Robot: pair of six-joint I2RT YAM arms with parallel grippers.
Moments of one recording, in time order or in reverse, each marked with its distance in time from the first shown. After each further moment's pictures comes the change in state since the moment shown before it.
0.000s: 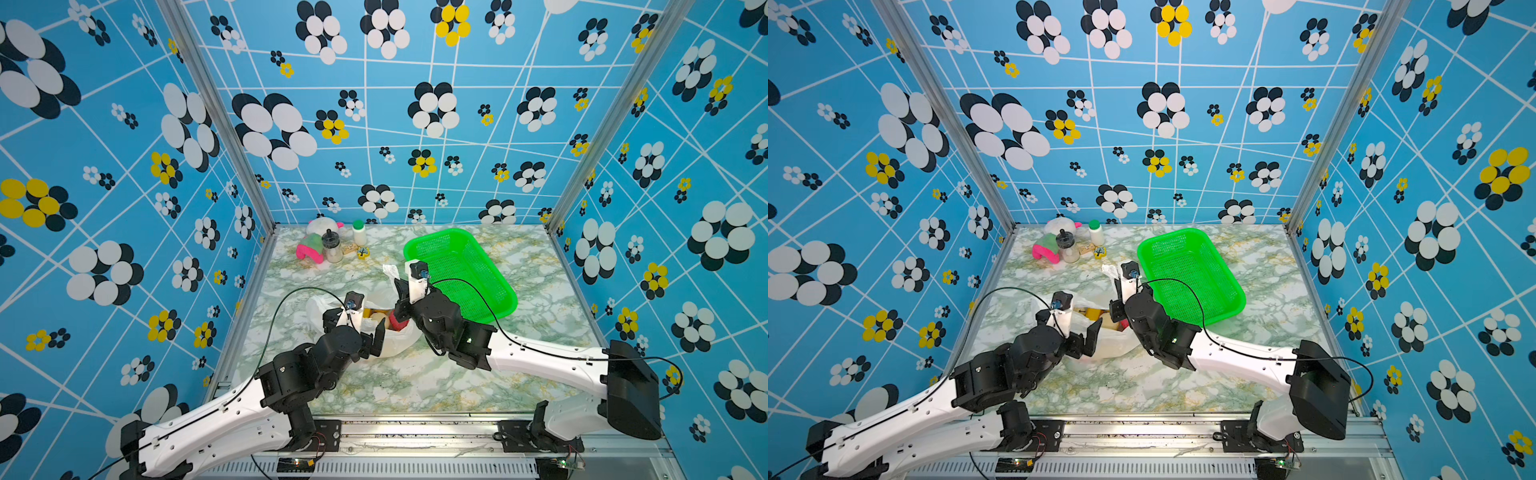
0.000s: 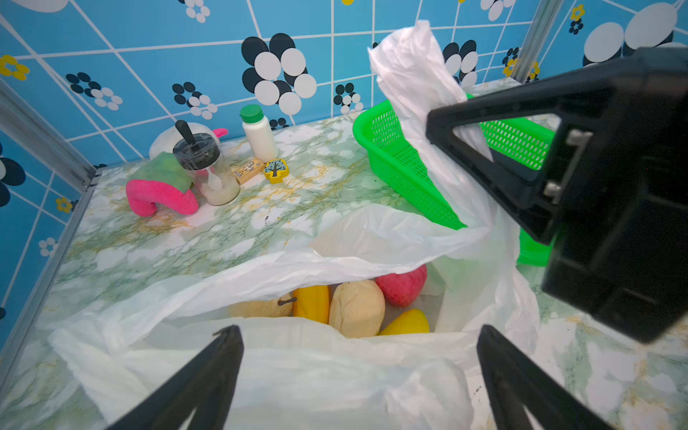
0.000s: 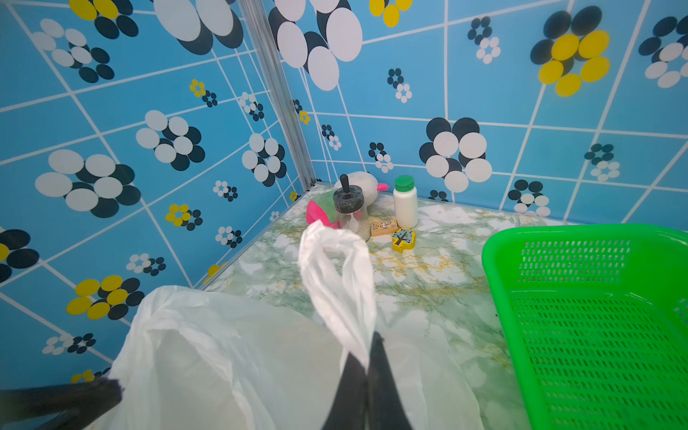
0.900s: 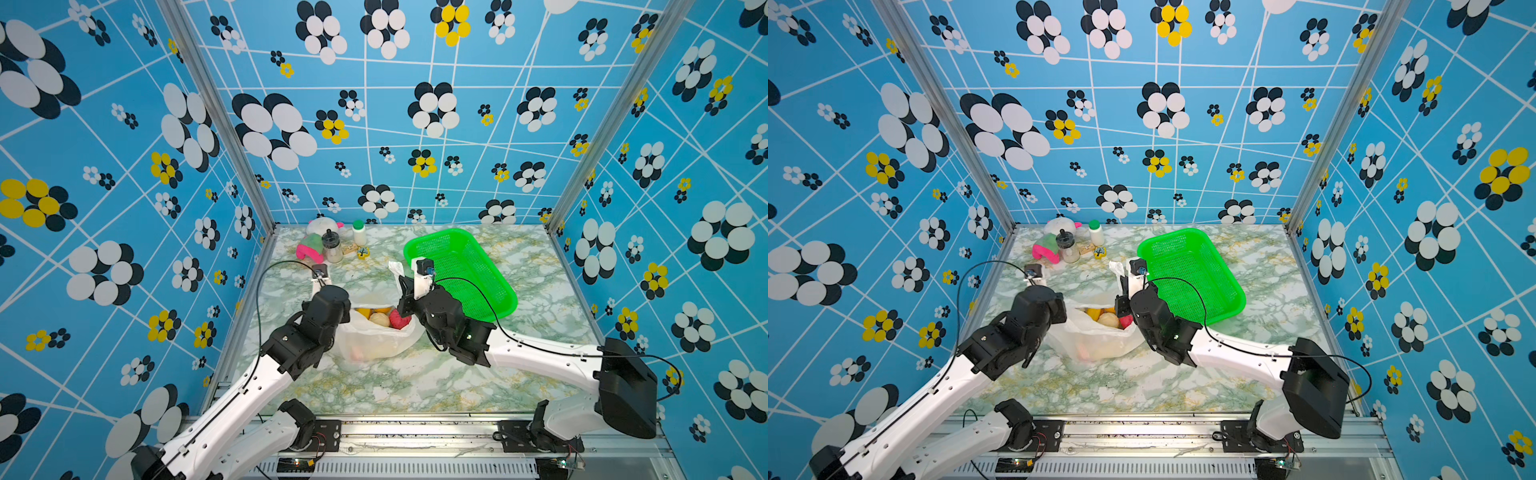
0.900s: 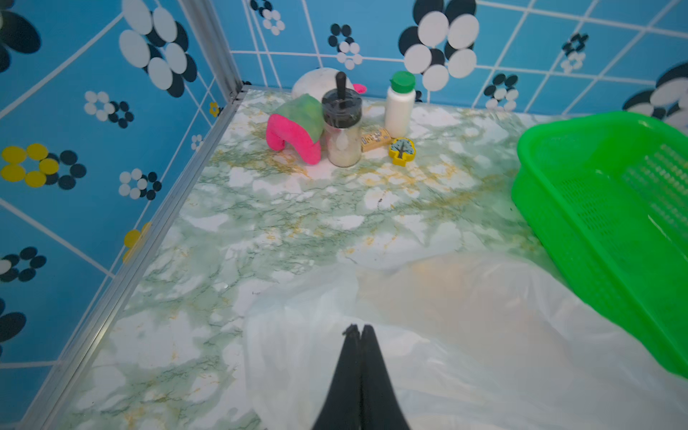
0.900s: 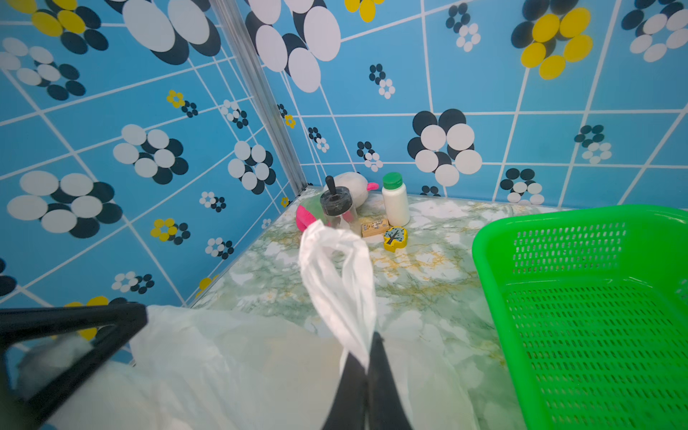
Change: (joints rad) left arm 0.607 0.146 0.123 -0.051 0.159 -0.106; right arm -0.084 0.066 0.013 0.055 -0.044 0.060
